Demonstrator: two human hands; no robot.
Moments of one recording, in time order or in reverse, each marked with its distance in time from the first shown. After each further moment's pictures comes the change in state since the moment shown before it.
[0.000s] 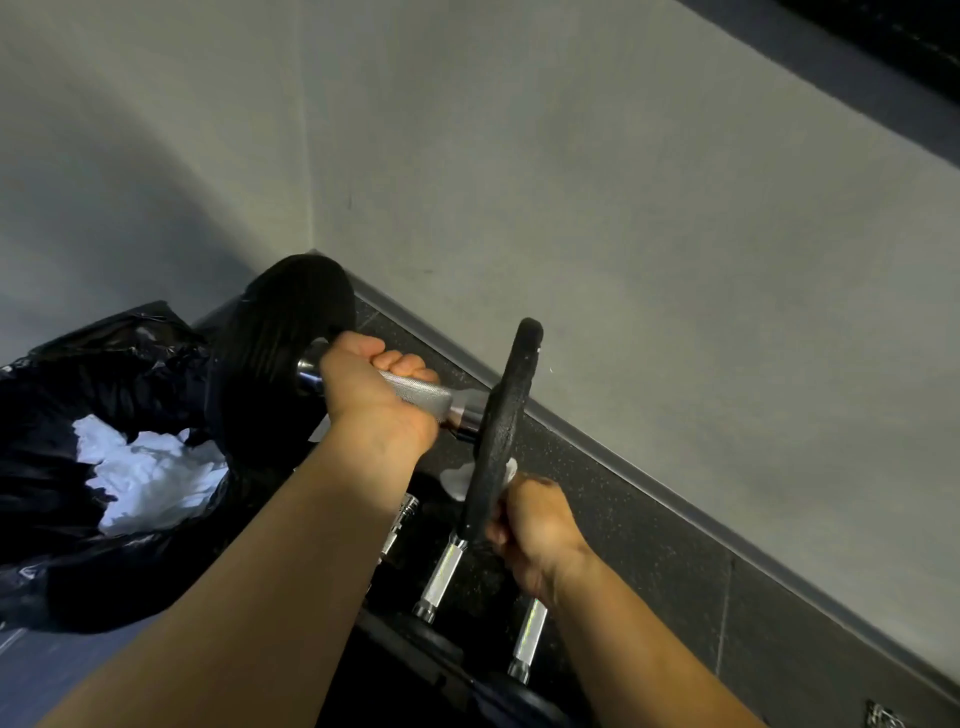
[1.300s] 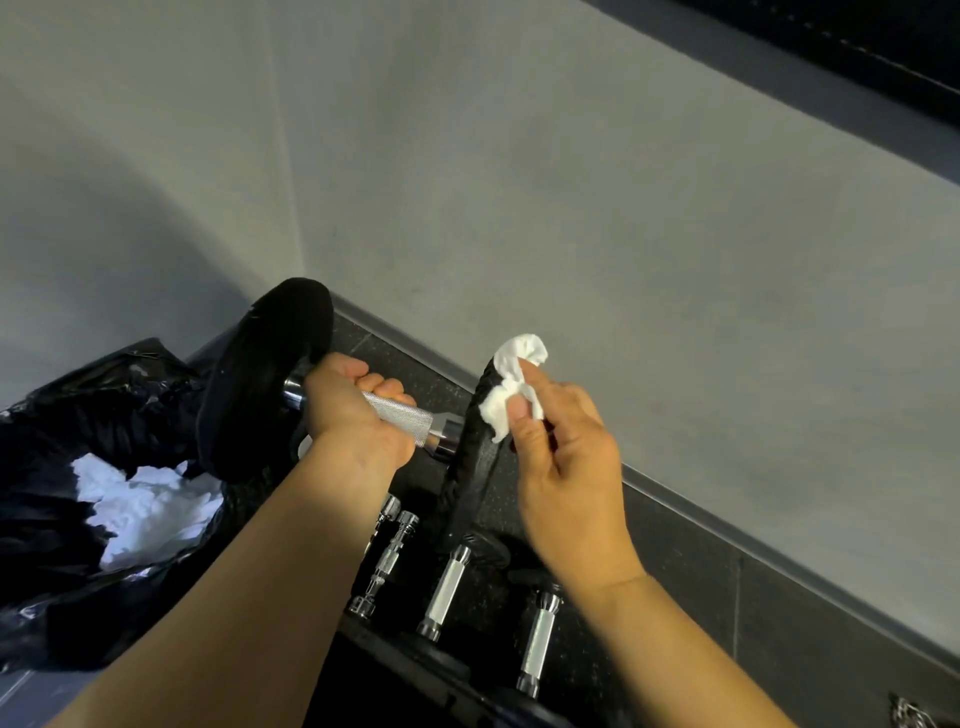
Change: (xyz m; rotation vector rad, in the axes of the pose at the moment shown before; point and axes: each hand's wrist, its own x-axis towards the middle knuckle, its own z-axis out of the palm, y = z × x) left_hand 0.007 -0.001 -0.002 0.166 0.037 0.015; right_hand -0.058 -0.050 -0.016 -0.379 0.185 -0.984
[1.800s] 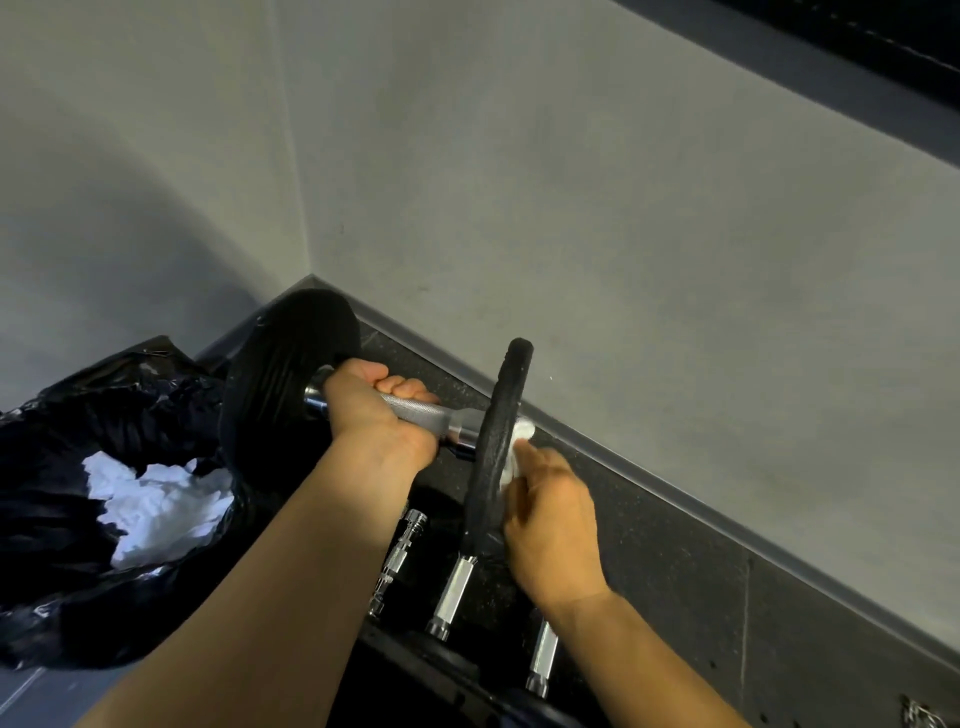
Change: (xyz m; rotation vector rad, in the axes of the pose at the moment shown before) left_hand -0.005 -0.003 0.004 -0.089 0.007 -0.078; right_hand -0.016 0.043 0.019 -0.459 -0.183 0.105
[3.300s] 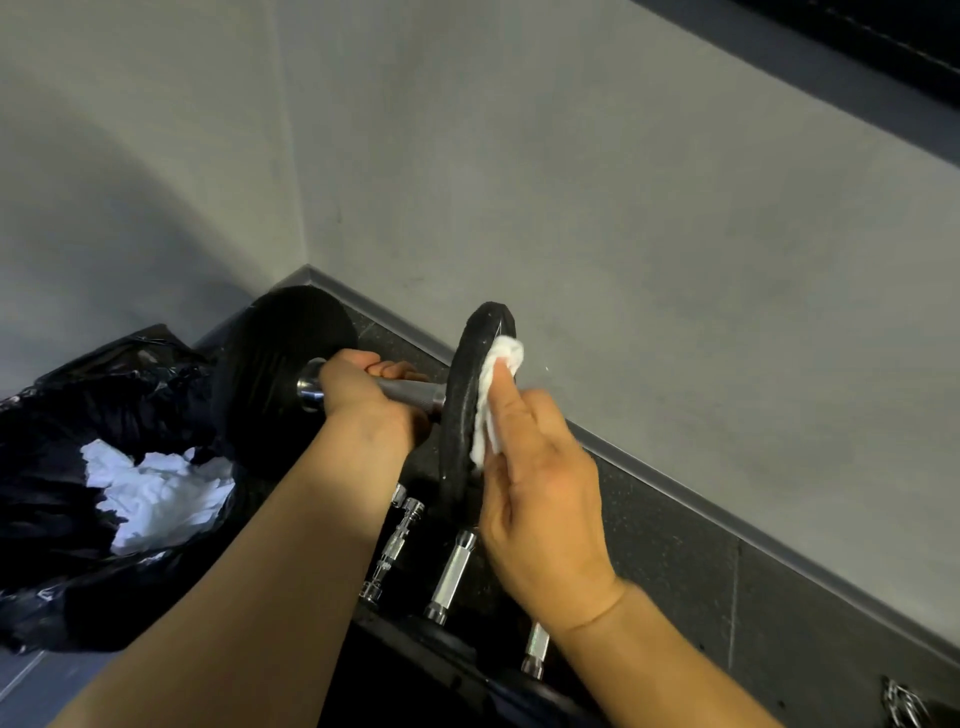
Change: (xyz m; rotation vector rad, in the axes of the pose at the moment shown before) left_hand 0.003 0.011 0.000 -0.062 0.085 -0.082; right_hand -0.012 -0.050 -0.022 0.046 0.268 -0.473
